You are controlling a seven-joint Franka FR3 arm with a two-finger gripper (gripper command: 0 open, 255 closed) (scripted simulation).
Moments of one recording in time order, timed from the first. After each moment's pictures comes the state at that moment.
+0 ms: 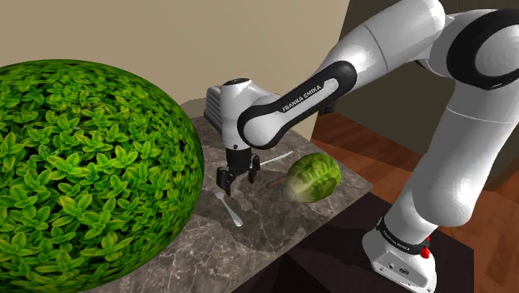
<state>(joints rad) 0.08 0.15 0.43 -2.18 0.06 2.22 0.61</state>
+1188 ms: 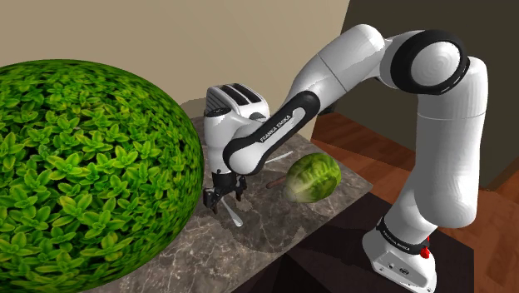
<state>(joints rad) 0.16 0.40 0.40 -2.07 -0.07 2.34 0.75</state>
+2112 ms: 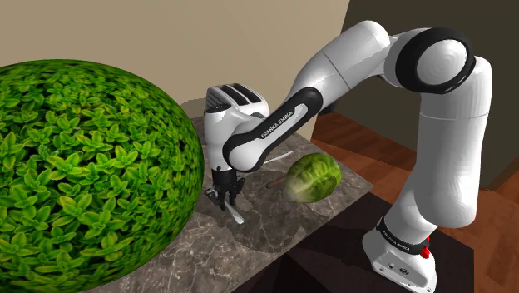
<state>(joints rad) 0.15 0.38 0.40 -2.07 -0.06 2.32 0.75</state>
